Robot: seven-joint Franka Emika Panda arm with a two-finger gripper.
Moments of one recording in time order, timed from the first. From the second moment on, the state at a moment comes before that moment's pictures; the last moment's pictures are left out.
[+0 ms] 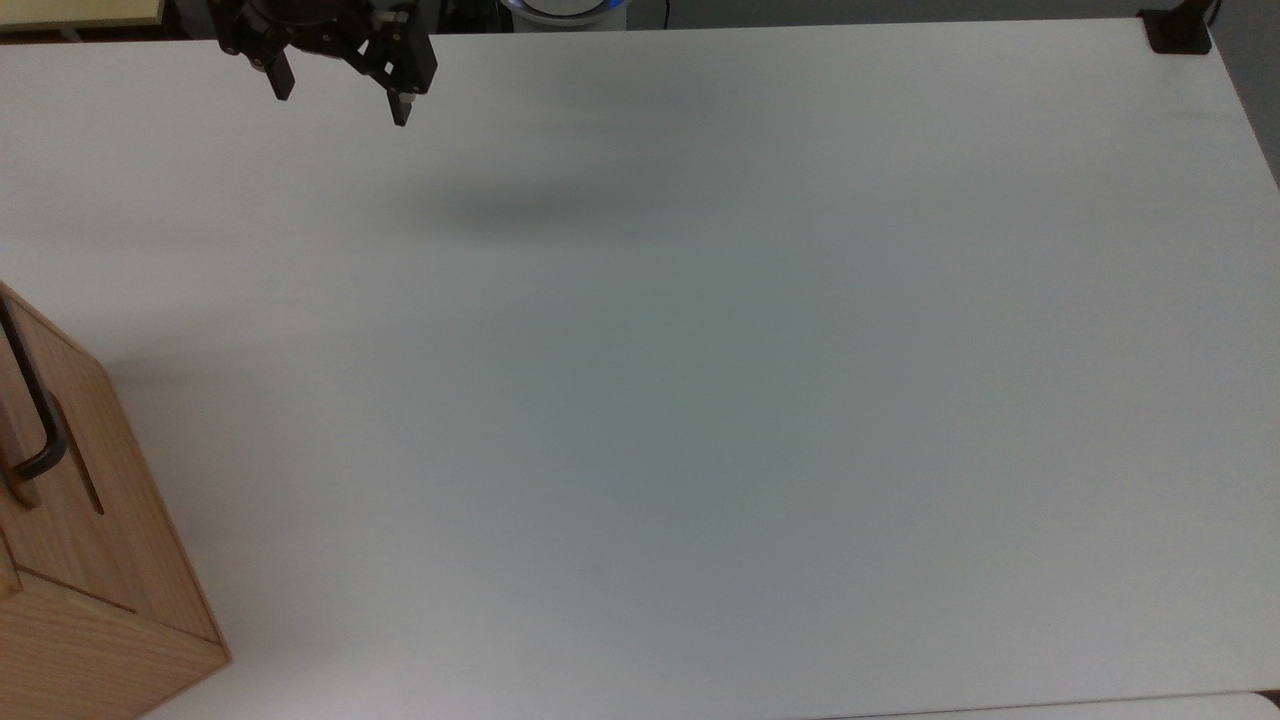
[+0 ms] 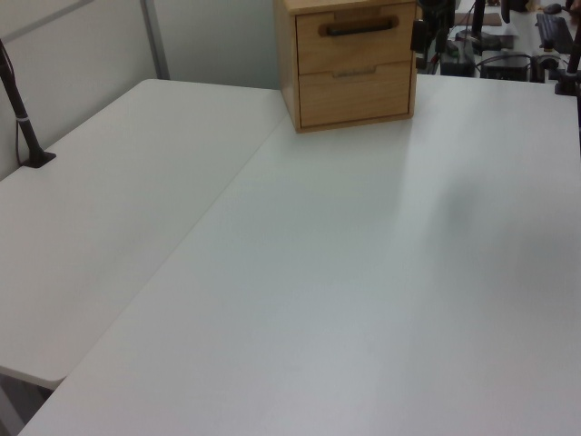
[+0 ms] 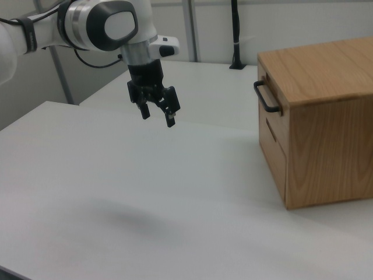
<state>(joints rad) -0.13 0.11 -0.04 -1.56 -0.06 1.70 0.03</state>
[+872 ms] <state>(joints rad) -0.12 0.15 -0.03 -1.52 -0.07 1.82 -0.36</state>
